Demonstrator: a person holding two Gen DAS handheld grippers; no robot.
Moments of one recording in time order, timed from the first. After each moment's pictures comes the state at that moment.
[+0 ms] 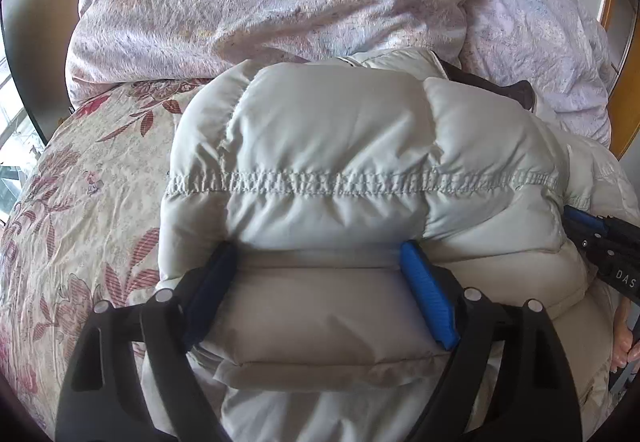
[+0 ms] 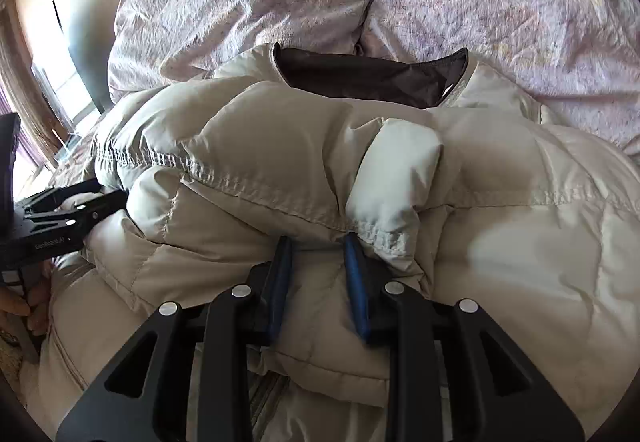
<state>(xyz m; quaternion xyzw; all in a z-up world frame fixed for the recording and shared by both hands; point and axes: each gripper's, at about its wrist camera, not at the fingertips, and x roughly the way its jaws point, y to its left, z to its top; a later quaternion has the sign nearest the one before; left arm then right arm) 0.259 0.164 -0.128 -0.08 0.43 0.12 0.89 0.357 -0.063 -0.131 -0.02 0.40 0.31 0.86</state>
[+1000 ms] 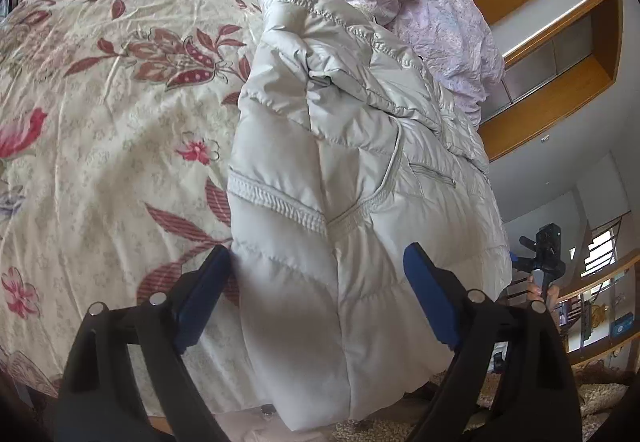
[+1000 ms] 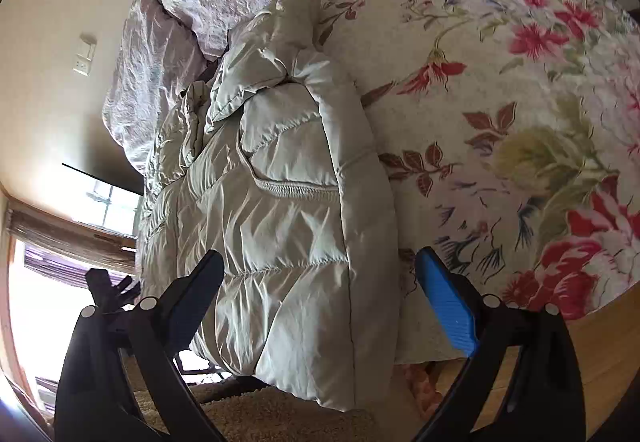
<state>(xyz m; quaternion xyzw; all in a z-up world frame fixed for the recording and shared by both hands) 0.044 0.230 -0.124 -0.31 0.45 -0.10 0.83 0.220 -0.405 -0.164 0.28 0.52 0.27 0.76</state>
